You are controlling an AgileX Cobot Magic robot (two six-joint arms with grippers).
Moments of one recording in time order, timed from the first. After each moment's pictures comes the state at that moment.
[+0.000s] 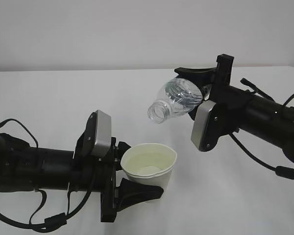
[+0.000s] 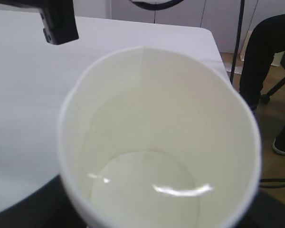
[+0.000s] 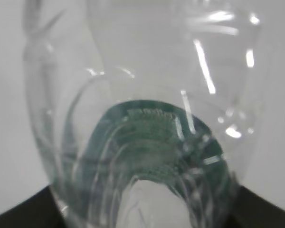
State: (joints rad) left arm -0.49 2.03 -0.70 1.08 -1.13 -0.35; right arm 0.25 1.87 -0.71 -0.56 -1.13 -1.17
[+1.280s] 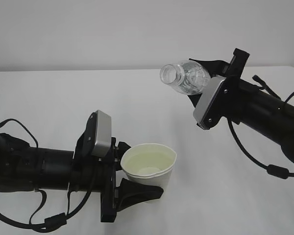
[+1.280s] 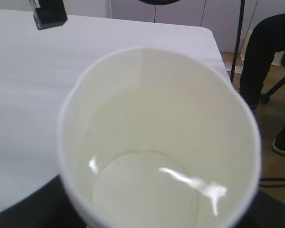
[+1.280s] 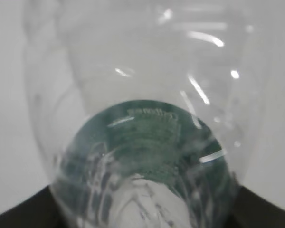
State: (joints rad) left arm -0.49 2.03 -0.70 1.08 -1.13 -0.35; right arm 0.25 1.87 -0.71 -0.41 -1.13 -0.89
